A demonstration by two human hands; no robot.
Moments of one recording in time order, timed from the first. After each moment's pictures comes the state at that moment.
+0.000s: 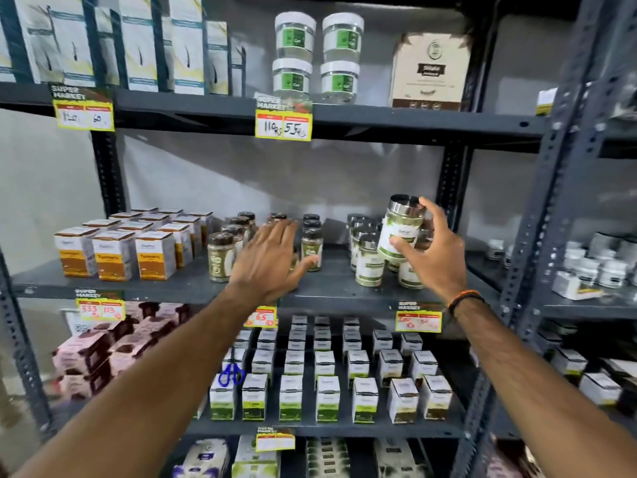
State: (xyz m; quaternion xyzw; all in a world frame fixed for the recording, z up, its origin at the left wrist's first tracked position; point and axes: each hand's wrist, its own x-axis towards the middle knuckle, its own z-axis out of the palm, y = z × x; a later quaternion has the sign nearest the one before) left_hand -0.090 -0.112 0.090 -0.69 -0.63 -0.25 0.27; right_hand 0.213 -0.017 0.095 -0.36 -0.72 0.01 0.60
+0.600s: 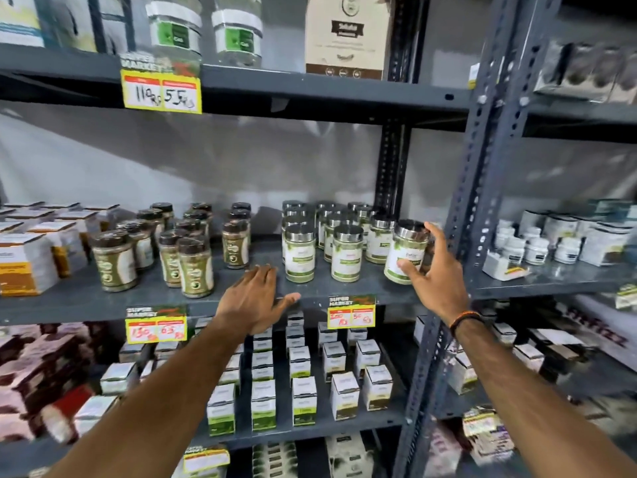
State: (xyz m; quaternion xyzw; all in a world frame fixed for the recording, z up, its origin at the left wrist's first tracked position) left_hand 0.000 -0.005 0.002 -0.72 -0.68 -0.14 0.11; right_hand 0.353 0.043 0.033 -0.49 -0.69 0.03 0.53
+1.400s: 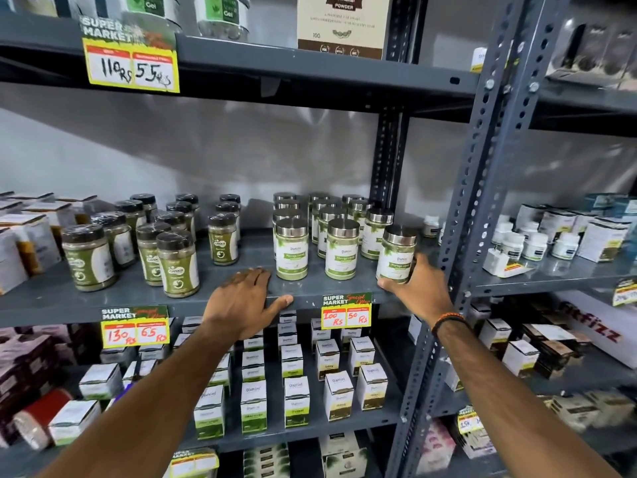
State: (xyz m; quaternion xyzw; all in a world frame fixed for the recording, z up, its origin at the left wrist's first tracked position) left_hand -0.005 0.005 -0.013 -0.71 -0.67 -0.14 0.15; right_hand 0.342 0.078 0.006 -0.60 -0.66 0.10 0.43
